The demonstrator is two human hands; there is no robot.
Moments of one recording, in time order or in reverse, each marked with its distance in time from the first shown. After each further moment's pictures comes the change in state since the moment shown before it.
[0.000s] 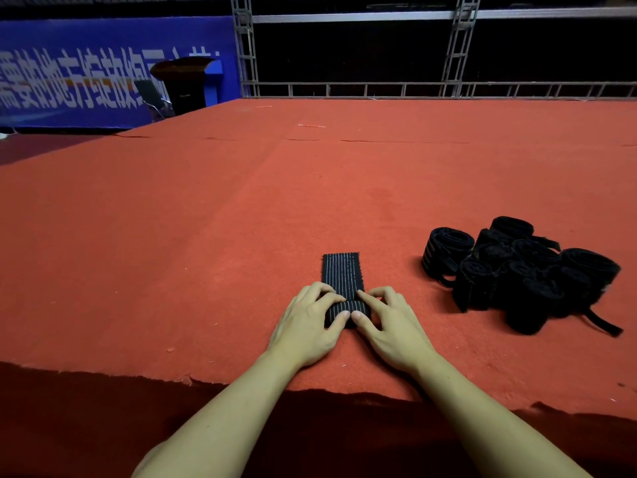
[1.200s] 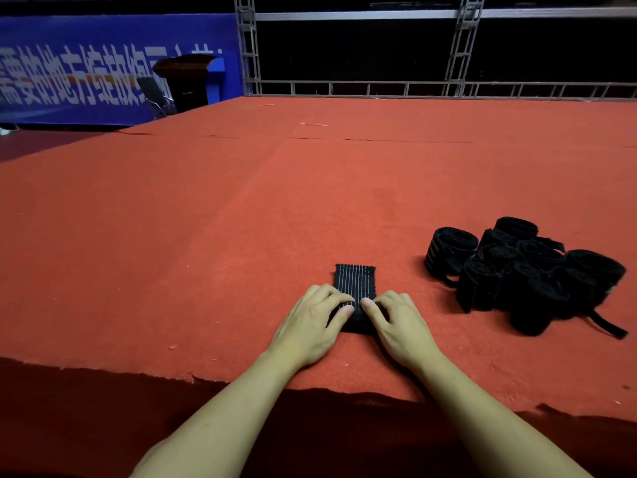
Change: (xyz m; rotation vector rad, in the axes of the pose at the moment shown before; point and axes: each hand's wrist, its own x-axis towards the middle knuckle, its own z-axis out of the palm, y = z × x) left_hand -0.001 0.003 -0.006 -0.087 -0.053 0.053; right_hand 0.006 0.003 0.002 0.113 0.059 0.088
